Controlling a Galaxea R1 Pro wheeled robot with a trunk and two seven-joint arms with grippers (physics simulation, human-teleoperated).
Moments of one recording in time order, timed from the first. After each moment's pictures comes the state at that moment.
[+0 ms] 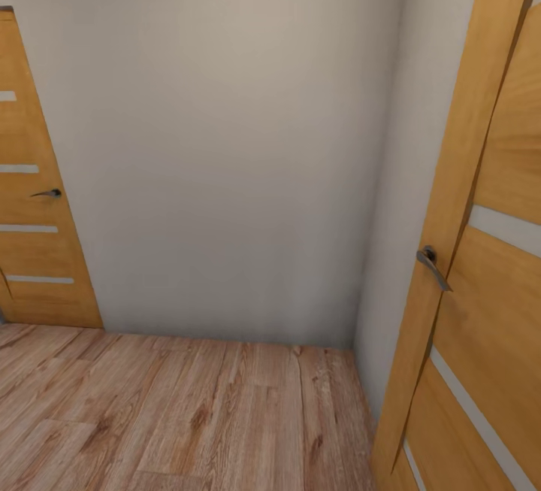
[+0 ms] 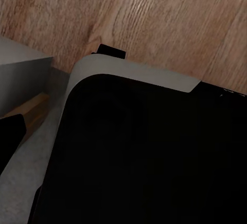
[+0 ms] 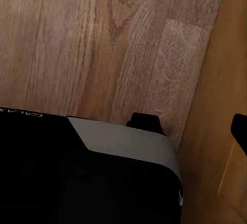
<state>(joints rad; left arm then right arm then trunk) 0.00 0.00 0.07 -0.09 0.24 -0.06 0.00 -0.18 0.10 0.30 0.03 -0.14 -0.09 -0.11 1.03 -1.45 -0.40</state>
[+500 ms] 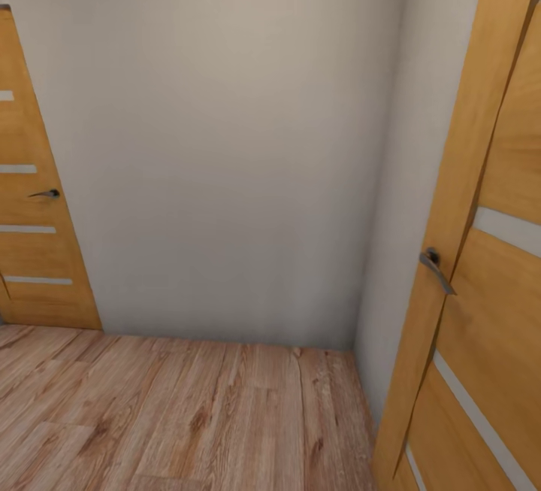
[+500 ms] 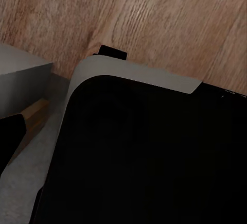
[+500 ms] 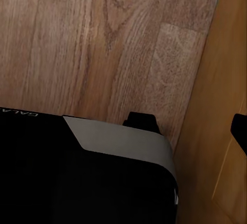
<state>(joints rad) 0.00 0.00 0.07 -0.09 0.24 -0.06 0.00 -0.18 0.09 0.30 0.03 -0.14 -0.09 -0.11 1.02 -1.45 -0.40</state>
